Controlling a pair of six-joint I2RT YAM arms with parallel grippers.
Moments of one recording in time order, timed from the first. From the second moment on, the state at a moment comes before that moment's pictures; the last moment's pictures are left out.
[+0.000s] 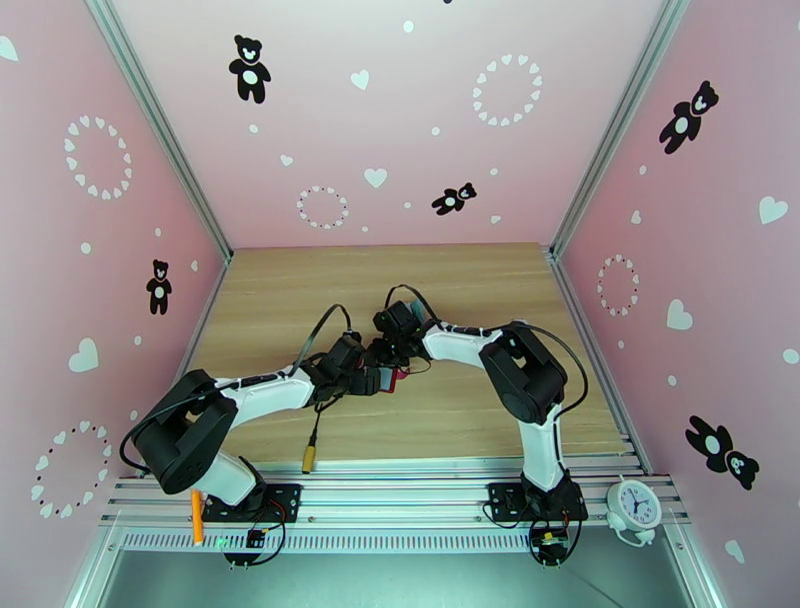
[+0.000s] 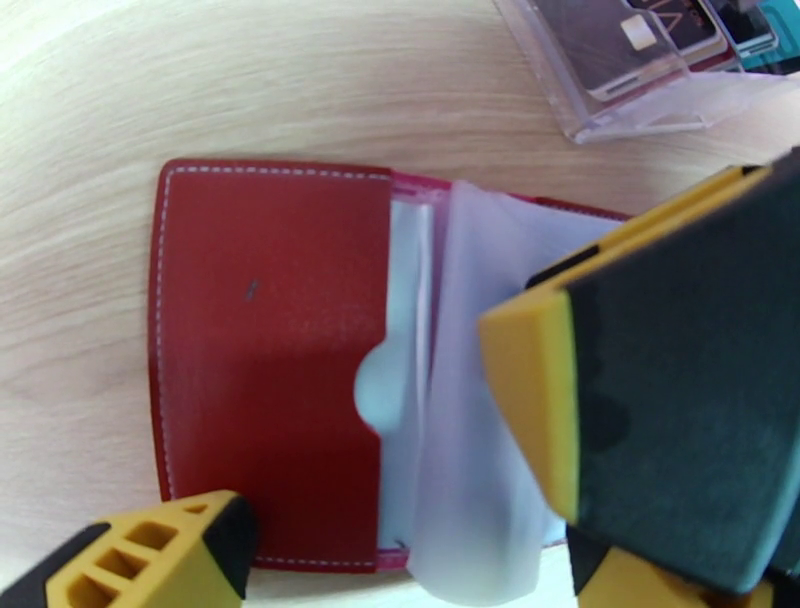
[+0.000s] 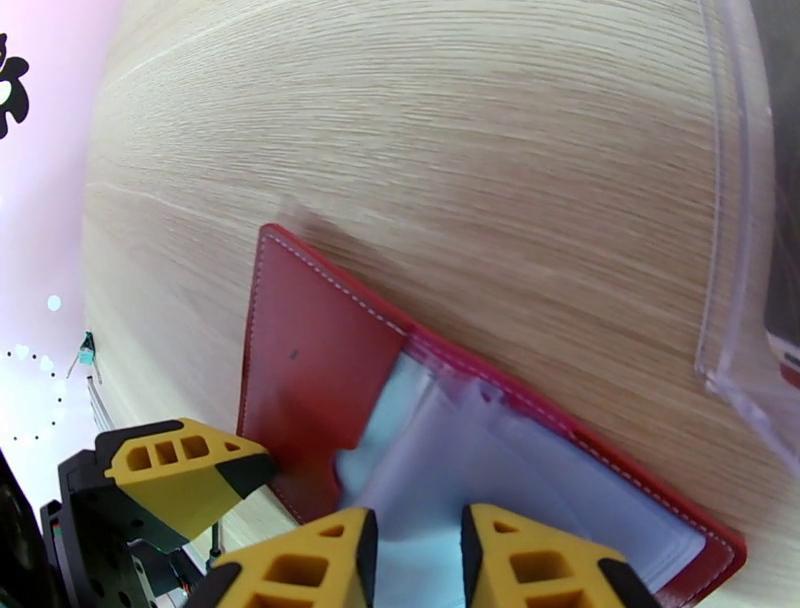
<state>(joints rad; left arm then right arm) -0.70 1.55 0.71 -0.17 -0.08 -0.59 0.74 2.02 1.27 -0.25 -0.39 0.65</state>
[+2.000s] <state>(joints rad) -0.71 1.60 0.76 -0.23 -0.10 -0.58 0.70 1.86 1.06 -0.12 -0.42 0.71</state>
